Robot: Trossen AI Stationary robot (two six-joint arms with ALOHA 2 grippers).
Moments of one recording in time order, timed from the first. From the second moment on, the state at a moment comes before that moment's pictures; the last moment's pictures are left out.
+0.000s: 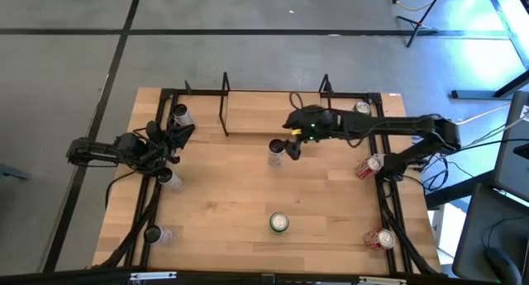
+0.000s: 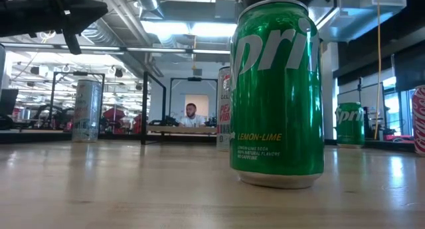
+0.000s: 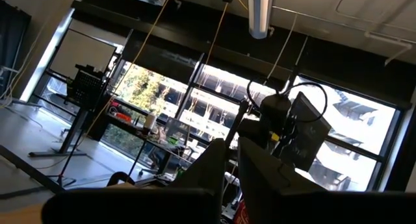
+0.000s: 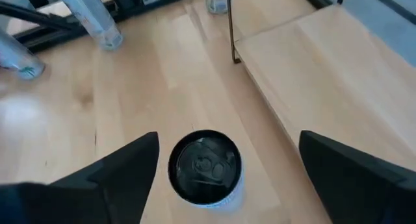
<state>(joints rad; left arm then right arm) -0.10 0.02 0.01 0.49 -0.51 -0.23 -0.14 1.46 1.15 -0.35 0.02 0.23</state>
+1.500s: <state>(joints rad) -0.10 0.03 0.01 0.51 -0.53 -0.25 -0.29 1.49 1.40 -0.66 0.09 0.07</state>
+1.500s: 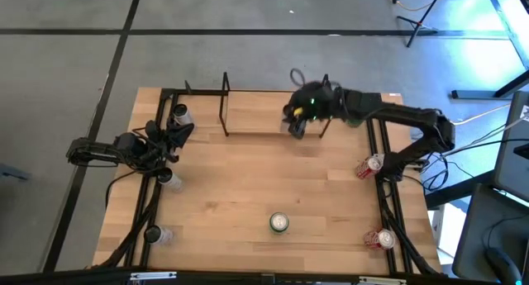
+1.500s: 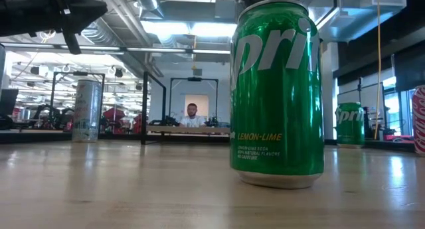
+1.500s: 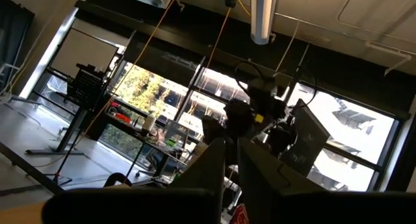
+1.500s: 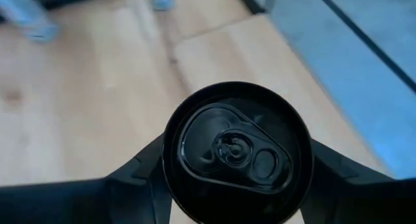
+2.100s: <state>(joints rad) -0.10 0.03 0.01 0.51 -0.54 -0.25 -0.72 1.53 1.43 -0.72 -0.10 -0.20</state>
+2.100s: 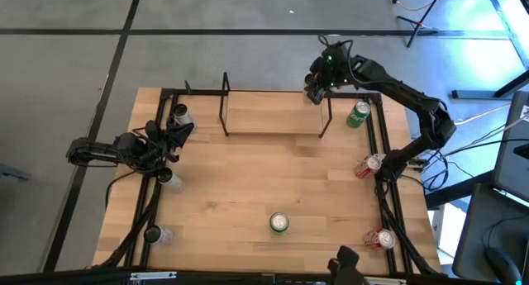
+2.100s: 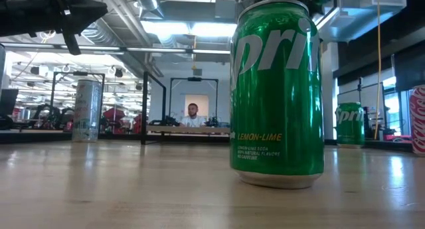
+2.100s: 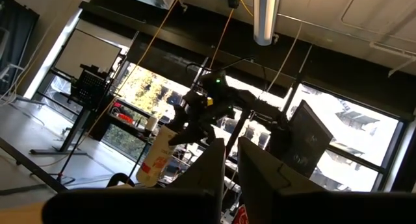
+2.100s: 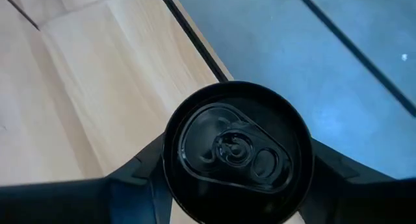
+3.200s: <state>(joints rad) -0.10 0.03 0.01 0.51 -0.54 -0.26 -0.82 1.68 1.43 -0.69 -0.18 -0.33</state>
